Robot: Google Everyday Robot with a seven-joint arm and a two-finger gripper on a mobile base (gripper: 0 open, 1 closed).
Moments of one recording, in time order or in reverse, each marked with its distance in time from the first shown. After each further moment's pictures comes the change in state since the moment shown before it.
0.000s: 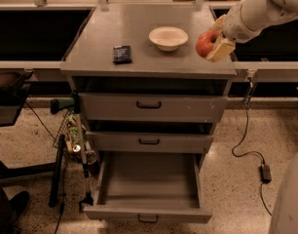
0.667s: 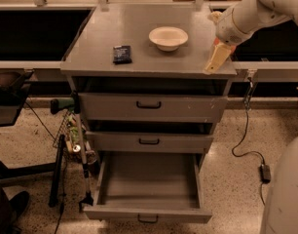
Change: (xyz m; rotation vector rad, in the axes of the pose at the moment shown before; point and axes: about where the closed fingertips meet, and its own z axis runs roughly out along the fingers) arm -0.010 0.009 0.015 -0.043 -0.007 0.009
